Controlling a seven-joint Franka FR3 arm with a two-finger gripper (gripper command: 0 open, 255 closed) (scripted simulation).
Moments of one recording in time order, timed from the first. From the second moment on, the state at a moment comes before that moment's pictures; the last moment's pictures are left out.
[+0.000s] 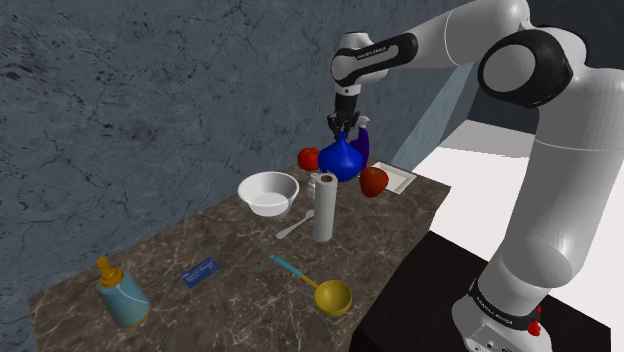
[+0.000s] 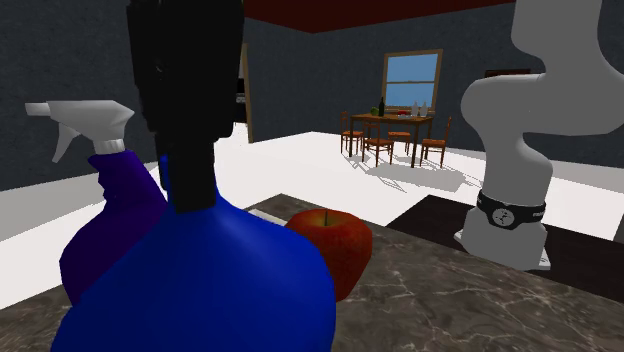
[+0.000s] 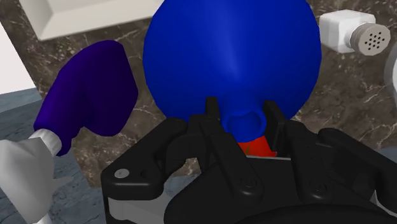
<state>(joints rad) -0.06 0.21 -0.13 -1.71 0.02 1.97 -0.01</state>
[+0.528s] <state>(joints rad) -0.06 0.21 -0.13 -1.61 0.02 1.86 -0.02</state>
